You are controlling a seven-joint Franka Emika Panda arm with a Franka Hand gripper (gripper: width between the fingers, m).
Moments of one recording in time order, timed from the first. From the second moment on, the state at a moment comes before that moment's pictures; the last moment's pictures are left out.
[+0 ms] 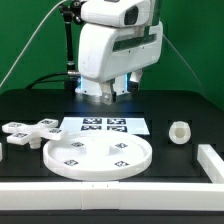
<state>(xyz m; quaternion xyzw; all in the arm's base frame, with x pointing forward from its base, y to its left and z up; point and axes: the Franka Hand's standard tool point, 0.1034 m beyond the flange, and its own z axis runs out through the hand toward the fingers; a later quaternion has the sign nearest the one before) 0.535 -0.004 0.119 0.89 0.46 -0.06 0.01</state>
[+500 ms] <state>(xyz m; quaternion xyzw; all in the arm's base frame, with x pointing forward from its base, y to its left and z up) 0.513 -0.024 0.060 0.90 0.43 -0.06 -0.01</state>
